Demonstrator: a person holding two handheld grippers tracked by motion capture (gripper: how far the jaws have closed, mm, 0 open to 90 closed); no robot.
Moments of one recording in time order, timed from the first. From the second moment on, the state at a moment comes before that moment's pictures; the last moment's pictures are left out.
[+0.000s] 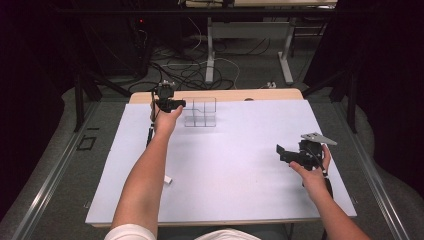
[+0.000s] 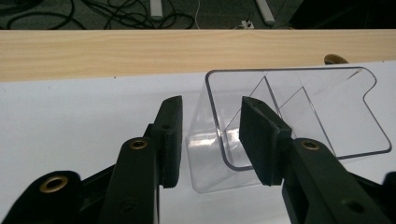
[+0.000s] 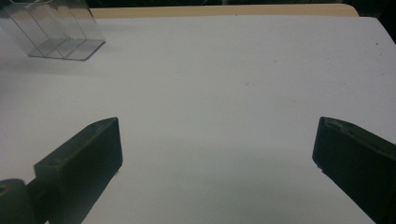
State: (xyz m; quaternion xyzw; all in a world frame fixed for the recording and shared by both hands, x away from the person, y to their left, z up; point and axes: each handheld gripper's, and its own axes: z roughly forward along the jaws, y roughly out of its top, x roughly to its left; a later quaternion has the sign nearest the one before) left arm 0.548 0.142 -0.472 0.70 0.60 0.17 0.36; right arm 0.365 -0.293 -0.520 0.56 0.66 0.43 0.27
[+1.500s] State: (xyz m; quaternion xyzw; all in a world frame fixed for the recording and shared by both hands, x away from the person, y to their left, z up) left arm 0.522 0.153 -0.479 0.67 0.65 0.14 0.33; right arm 0.366 -0.289 -0.524 0.55 0.67 0.43 0.25
